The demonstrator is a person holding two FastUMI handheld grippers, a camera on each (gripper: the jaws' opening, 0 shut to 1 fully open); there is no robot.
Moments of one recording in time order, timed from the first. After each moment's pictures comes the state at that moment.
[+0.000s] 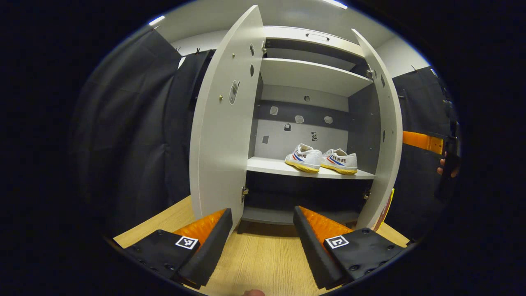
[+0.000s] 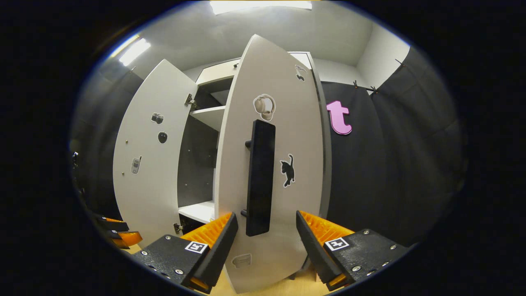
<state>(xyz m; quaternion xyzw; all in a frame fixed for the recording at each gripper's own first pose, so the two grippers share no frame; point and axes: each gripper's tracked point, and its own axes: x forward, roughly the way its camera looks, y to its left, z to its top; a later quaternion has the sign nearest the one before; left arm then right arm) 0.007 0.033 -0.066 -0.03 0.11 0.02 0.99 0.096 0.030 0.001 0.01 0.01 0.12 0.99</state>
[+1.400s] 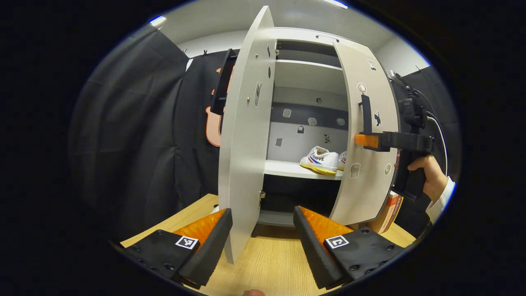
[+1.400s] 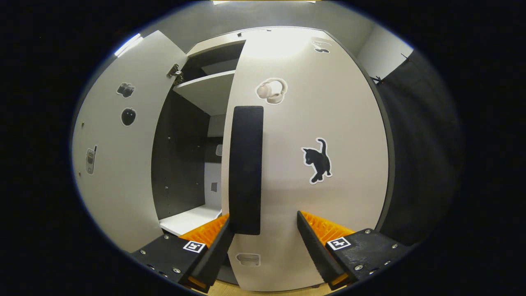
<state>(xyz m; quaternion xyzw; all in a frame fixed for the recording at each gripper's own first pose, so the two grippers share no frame) 0.010 0.070 -0.059 -0.01 0.11 0.05 0.99 0.199 0.085 -0.039 0.01 0.04 0.07 1.00</state>
